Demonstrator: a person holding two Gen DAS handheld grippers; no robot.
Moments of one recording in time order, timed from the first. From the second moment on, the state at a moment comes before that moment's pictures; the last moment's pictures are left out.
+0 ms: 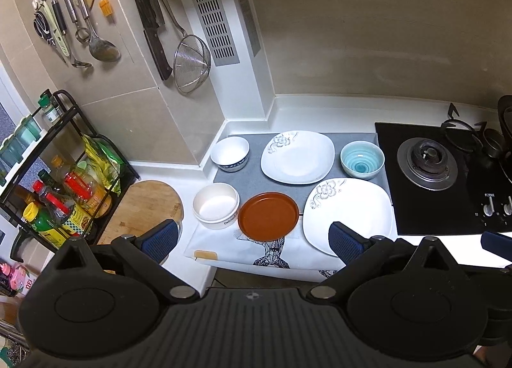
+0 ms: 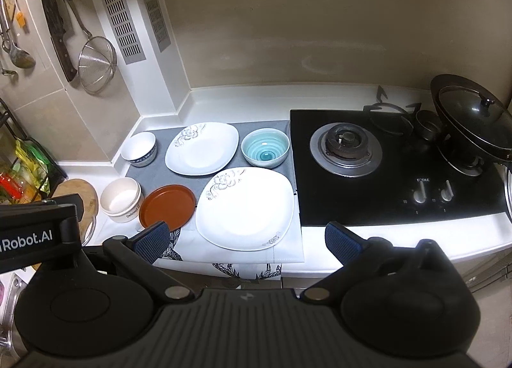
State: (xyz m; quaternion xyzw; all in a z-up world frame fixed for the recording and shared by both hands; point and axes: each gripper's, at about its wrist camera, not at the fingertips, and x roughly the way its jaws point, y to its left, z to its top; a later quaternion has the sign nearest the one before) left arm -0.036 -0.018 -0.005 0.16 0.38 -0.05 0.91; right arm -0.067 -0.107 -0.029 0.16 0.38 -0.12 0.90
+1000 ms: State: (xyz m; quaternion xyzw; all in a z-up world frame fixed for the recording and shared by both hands) left arm -0.028 -0.023 -0.009 0.15 0.39 -0.02 0.91; right arm -0.048 -0.115 -0.035 0.16 0.39 -0.09 0.90
